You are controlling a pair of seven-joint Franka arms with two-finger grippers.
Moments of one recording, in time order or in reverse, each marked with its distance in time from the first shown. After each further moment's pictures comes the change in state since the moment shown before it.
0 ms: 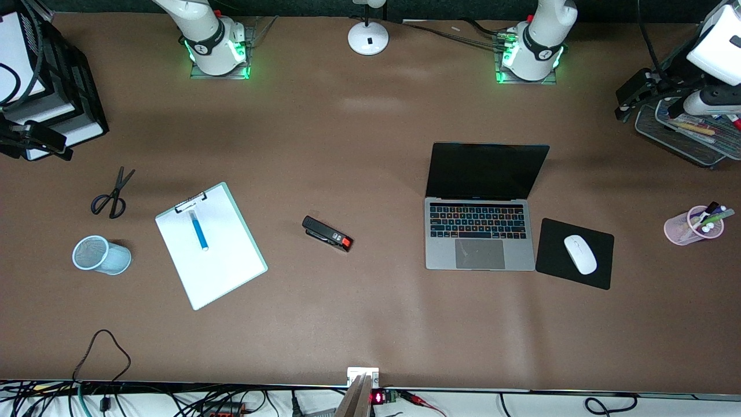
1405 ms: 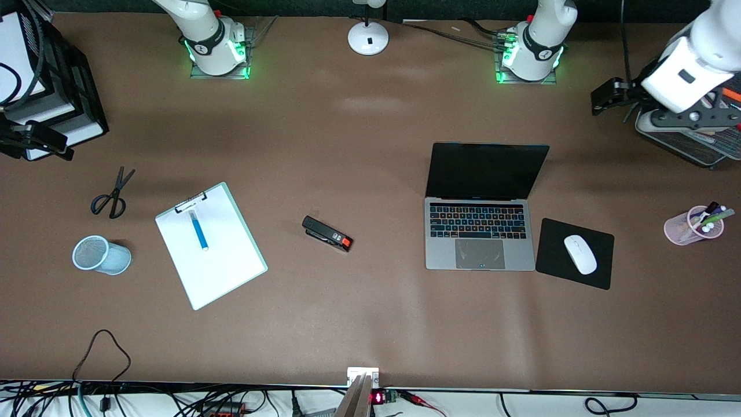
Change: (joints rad) left arm -0.009 0.044 -0.031 -0.053 0.000 -0.133 -0.001; right arm 0.000 0.000 0.003 0.000 0.000 0.000 0.000
